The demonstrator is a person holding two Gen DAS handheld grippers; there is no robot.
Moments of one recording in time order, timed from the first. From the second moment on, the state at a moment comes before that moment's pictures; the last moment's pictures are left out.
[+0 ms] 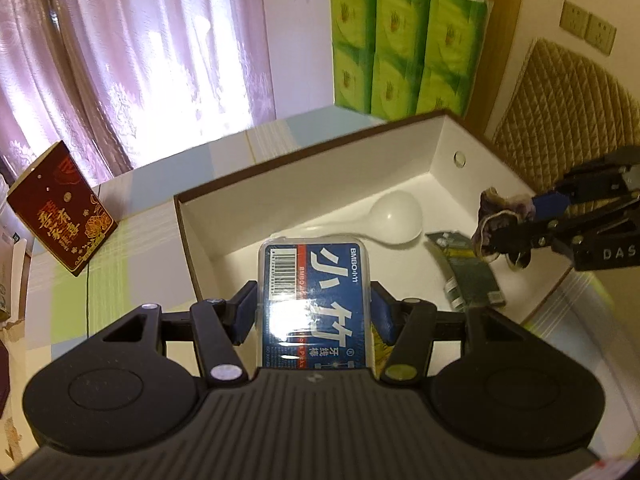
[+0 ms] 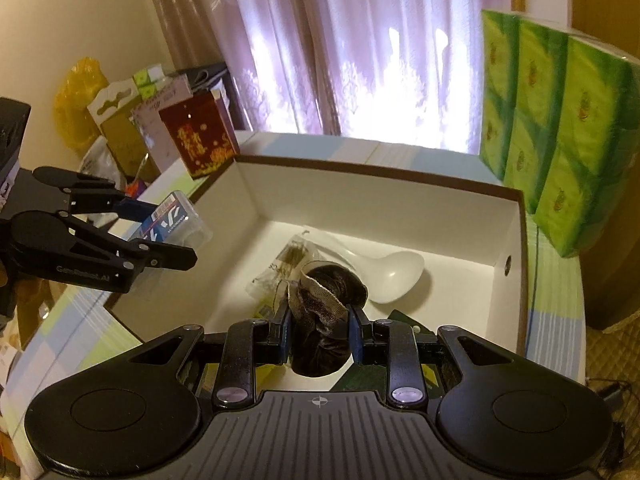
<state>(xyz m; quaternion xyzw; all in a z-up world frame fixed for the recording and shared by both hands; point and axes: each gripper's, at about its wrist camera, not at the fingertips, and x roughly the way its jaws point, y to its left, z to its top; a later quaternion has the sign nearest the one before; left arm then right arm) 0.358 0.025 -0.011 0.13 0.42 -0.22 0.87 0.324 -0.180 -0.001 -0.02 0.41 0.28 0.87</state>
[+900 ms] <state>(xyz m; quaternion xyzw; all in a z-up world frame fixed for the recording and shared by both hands) 0.393 0.000 -0.080 0.26 0.49 -0.22 0.80 0.351 -0.173 -0.033 -0.05 0.46 0.27 0.85</state>
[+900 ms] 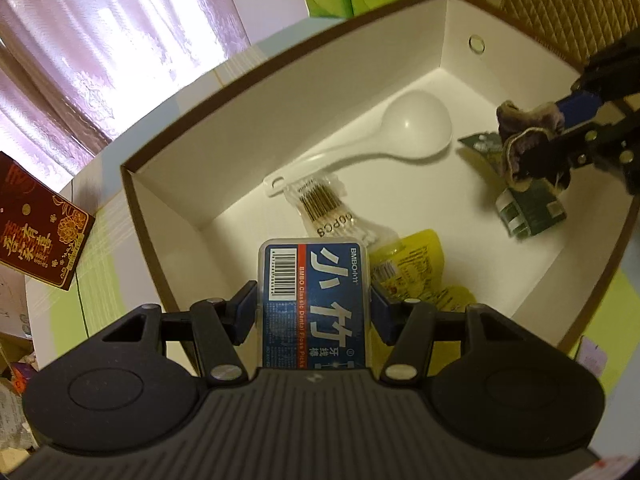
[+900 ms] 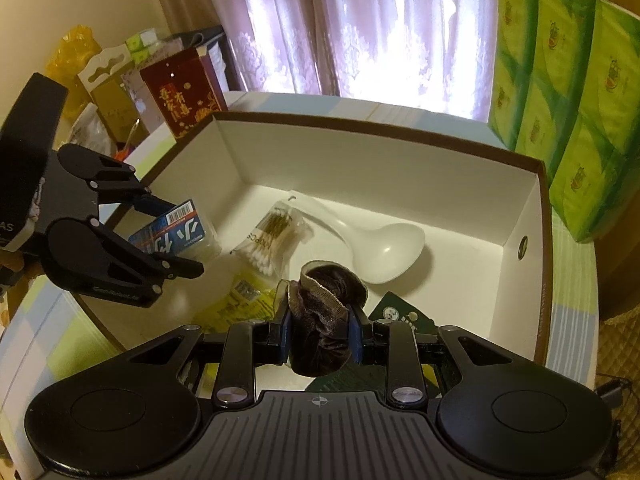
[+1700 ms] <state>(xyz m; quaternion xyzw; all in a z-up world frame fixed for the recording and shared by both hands) 0.399 -0.005 -0.086 0.28 0.47 -0.22 0.81 0.364 -0.159 -0.051 -0.07 0.46 0.28 0.84</state>
